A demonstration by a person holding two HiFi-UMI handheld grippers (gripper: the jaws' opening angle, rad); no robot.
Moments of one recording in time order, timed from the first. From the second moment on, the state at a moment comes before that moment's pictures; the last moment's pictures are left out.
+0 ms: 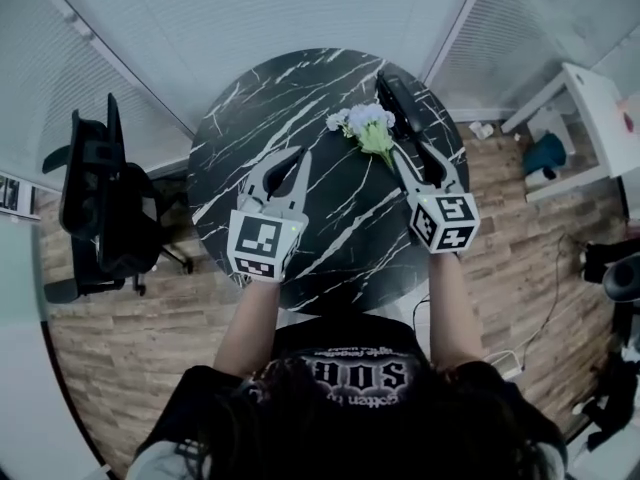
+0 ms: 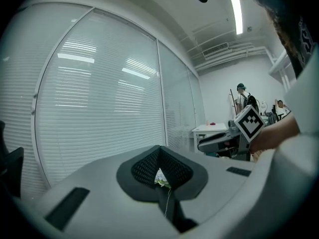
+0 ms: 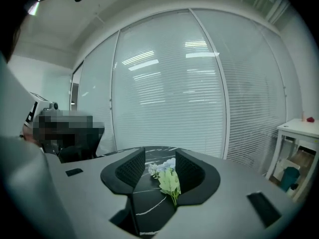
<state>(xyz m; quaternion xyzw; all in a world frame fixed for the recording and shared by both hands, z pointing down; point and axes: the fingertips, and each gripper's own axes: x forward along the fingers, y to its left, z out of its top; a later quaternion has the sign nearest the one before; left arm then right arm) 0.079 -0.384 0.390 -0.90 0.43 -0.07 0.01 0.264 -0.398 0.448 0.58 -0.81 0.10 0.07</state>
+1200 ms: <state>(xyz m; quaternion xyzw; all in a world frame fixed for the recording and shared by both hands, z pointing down) 0.053 -0.283 0.352 -0.91 0.41 -0.03 0.04 0.228 -0.272 0.366 0.62 -0.78 0.02 0.03</state>
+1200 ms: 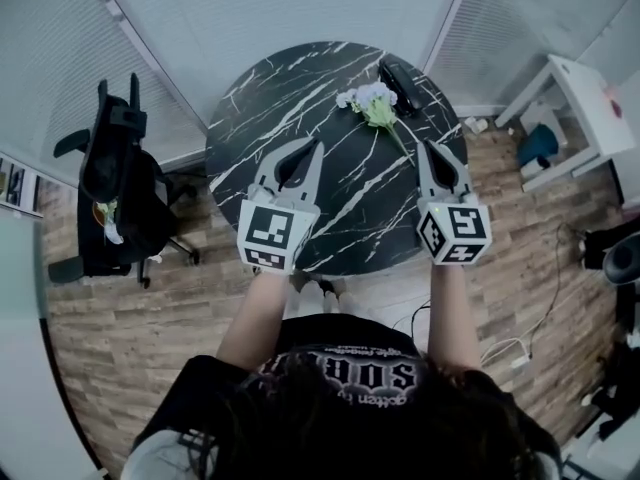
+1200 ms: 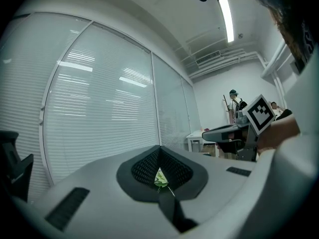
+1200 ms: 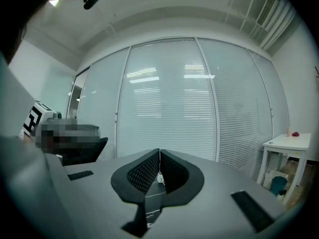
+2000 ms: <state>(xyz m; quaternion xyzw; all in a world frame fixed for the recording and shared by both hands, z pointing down) 0.051 -0.200 0.348 -0.90 0.44 -0.04 0.05 0.223 -0.196 0.356 0.60 -0.80 0.00 0.01</state>
